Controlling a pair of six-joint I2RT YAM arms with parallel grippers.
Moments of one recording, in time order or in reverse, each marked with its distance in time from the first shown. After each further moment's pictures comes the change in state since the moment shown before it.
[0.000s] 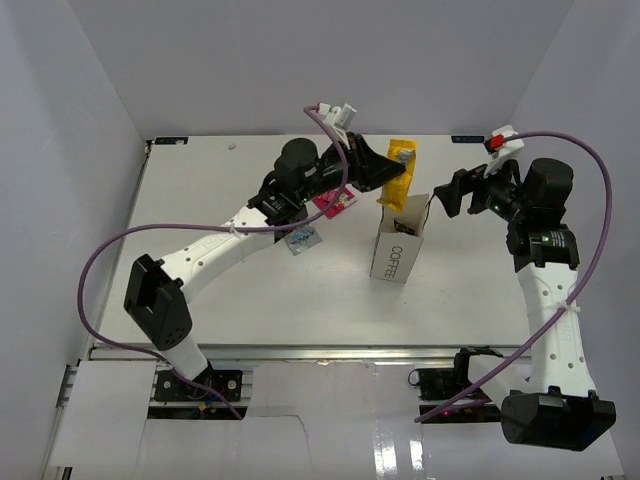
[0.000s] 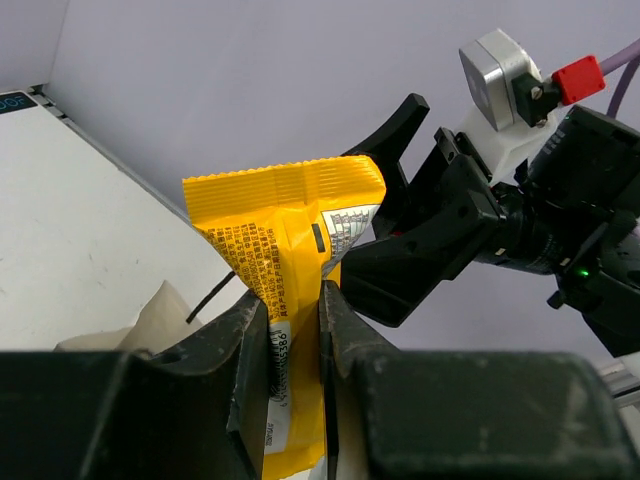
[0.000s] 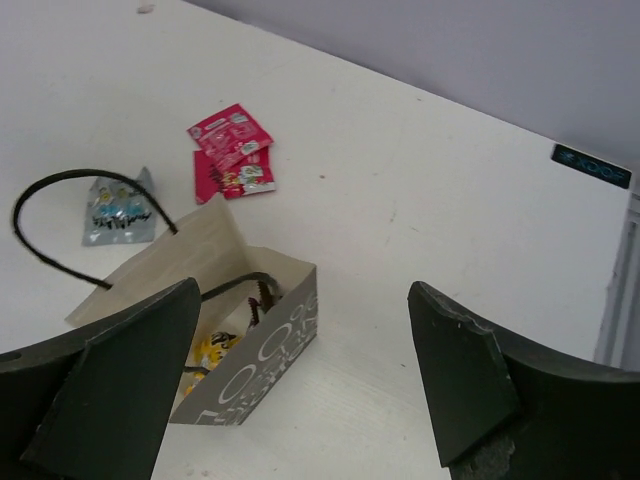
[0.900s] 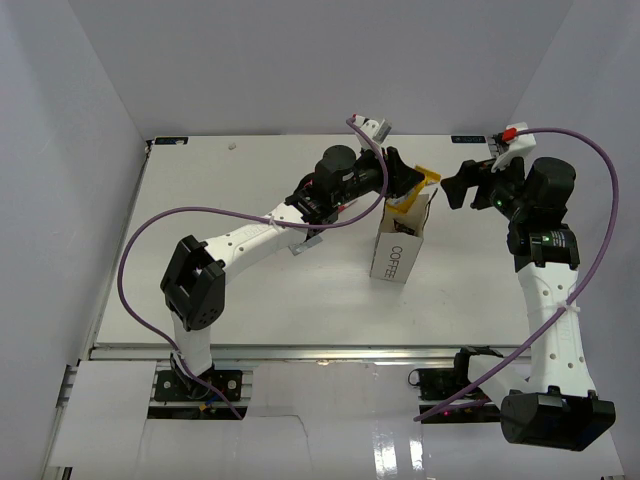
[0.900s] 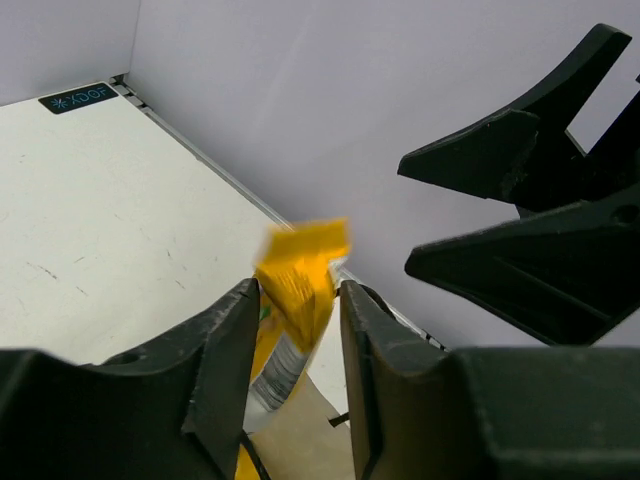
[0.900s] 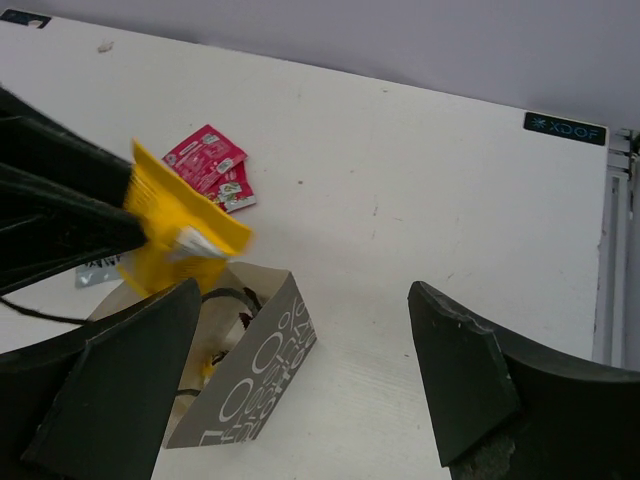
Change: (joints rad) left arm -0.082 0.245 0.145 -0.006 -0.148 0.192; right arm -0.004 -0.001 0.003 0.030 0.194 0.151
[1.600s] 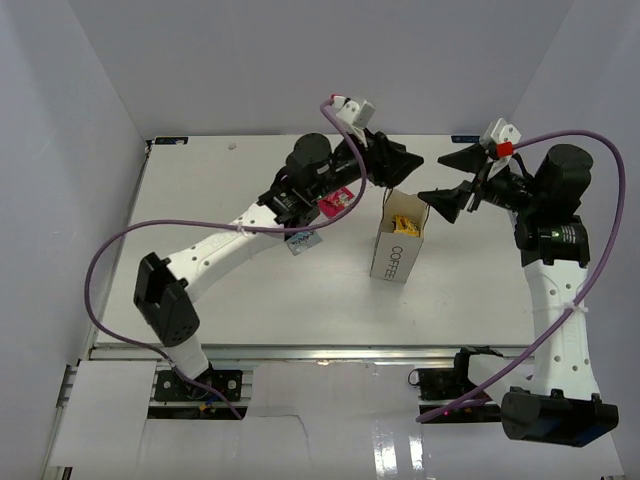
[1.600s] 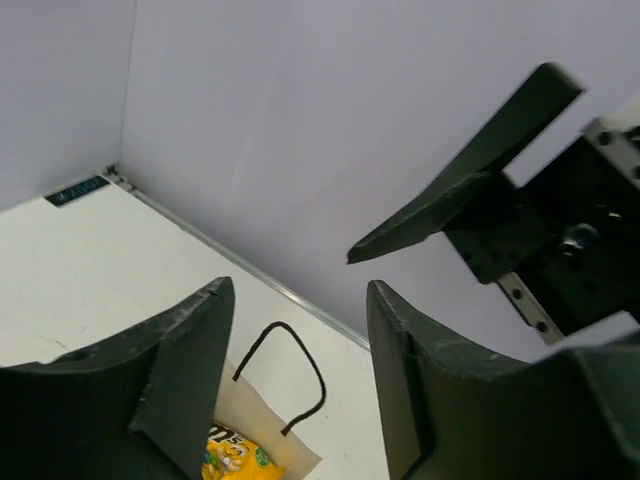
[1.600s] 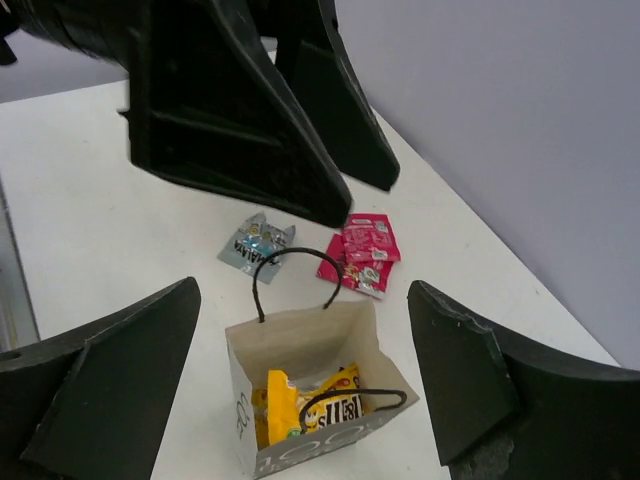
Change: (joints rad) left arm -0.001 -0.107 0.043 -0.020 0.033 0.037; right arm 0.001 0.011 0.108 0.052 -0.654 -0.208
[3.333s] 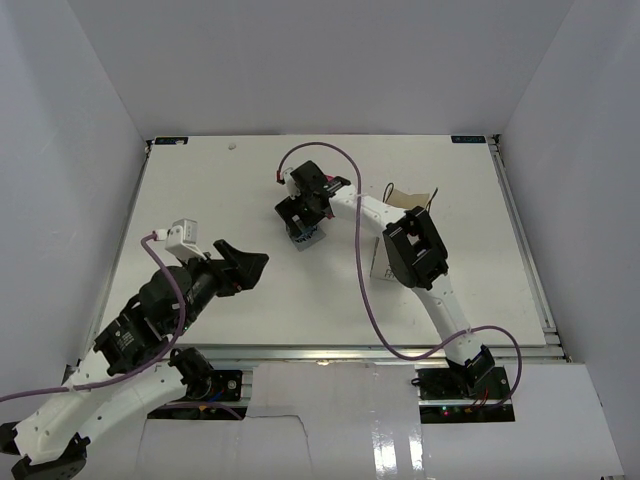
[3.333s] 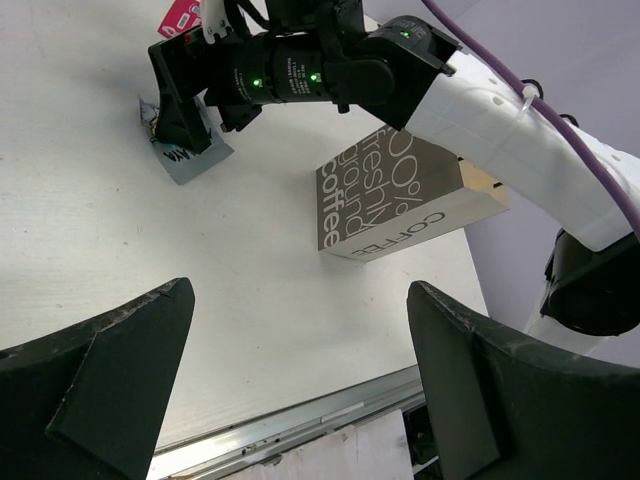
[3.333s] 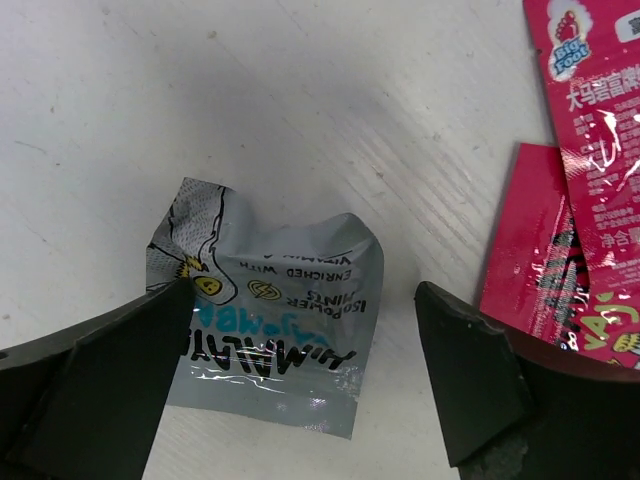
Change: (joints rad) left arm 0.014 -1.305 -0.859 -0.849 -0.620 -0.340; right arm 0.815 1.379 0.760 -0.240 1.043 0.179
